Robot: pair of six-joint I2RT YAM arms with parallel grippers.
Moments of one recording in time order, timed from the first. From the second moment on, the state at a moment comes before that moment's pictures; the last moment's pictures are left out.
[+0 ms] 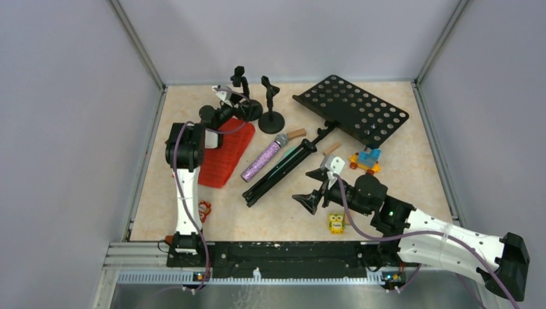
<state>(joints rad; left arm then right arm) -0.05 2.46 1.42 1.35 0.78 -0.30 1.03 0.73 0.46 0.16 -0.05 0.06</state>
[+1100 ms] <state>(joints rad) -0.12 0.58 0.85 -0.36 0.23 -0.33 0.50 0.69 0.85 -0.77 0.16 0.52</state>
